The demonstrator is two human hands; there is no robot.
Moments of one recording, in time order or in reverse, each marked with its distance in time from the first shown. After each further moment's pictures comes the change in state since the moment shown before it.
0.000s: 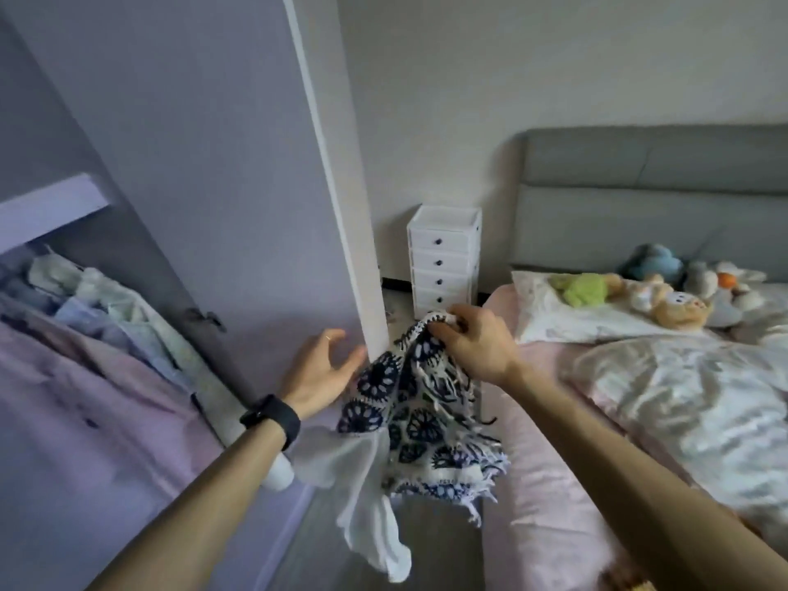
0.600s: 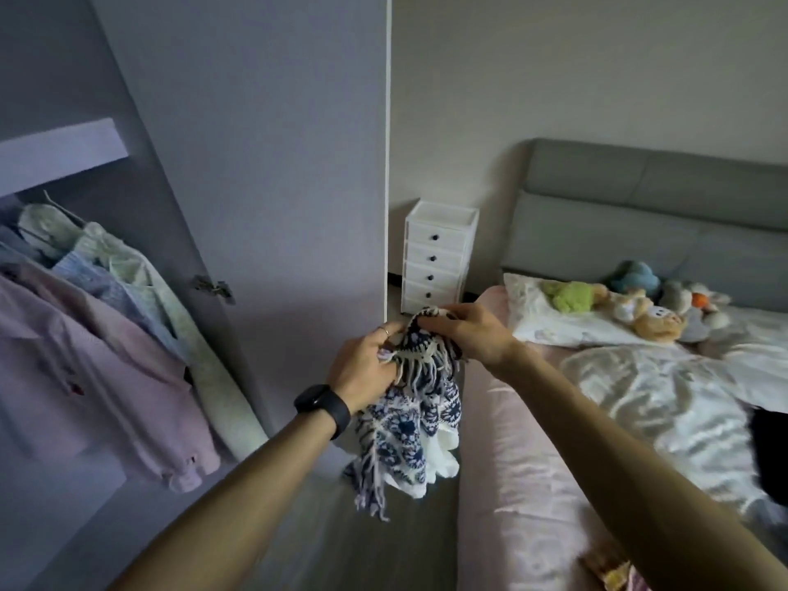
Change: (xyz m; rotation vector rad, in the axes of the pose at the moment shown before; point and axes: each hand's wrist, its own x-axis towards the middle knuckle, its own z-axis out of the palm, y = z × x) left_hand -0.021 -0.004 0.011 -0.111 -0.024 0.159; right_hand 0.000 -0.048 0.042 0.379 -0.219 0.193
